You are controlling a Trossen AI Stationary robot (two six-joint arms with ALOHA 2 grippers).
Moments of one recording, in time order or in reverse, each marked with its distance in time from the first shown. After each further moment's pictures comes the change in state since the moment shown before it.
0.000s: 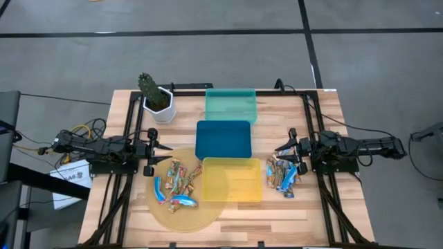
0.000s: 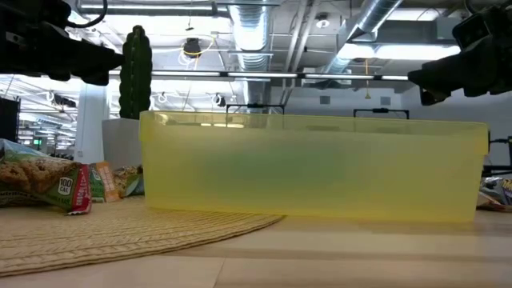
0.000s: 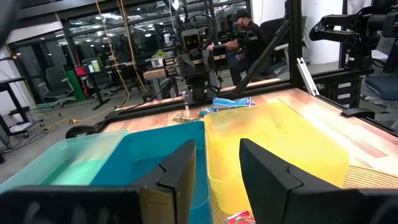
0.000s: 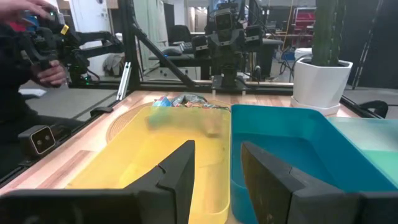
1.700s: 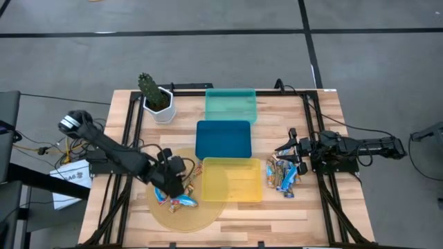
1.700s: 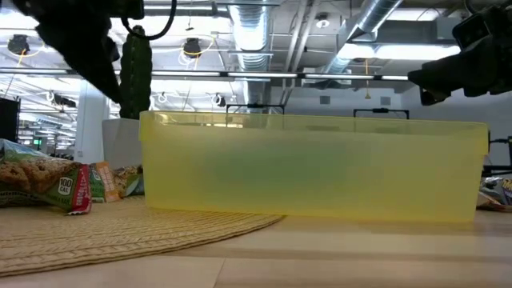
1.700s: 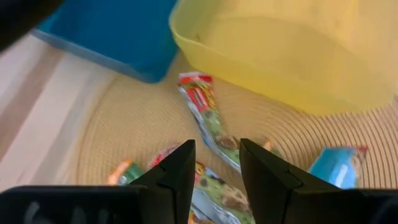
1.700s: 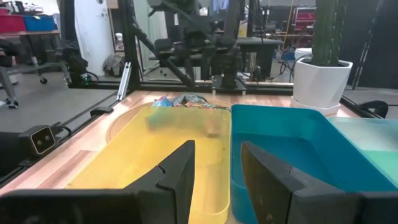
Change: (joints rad) left arm -0.334 1.312 0.885 -0.763 -0.297 -0.992; right arm 0.000 0.000 0.000 0.000 0.000 0.000
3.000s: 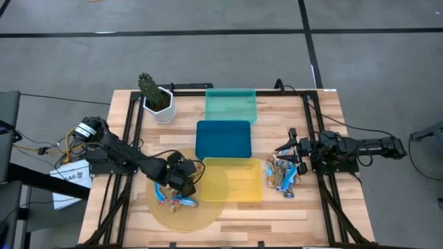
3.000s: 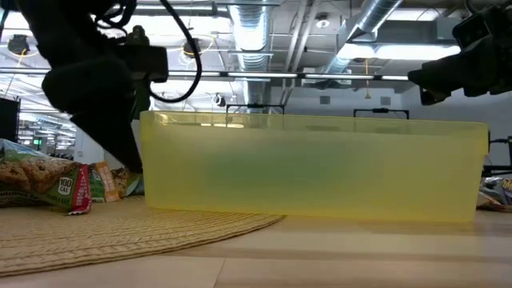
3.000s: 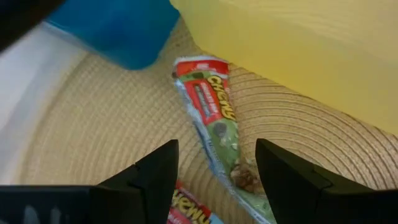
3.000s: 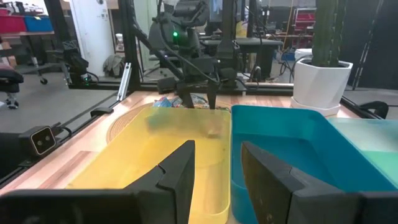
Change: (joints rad) left arm 0.085 0.235 -0.098 0.282 0.028 0.014; right arm 0.000 0.000 0.000 0.006 0.000 0.000
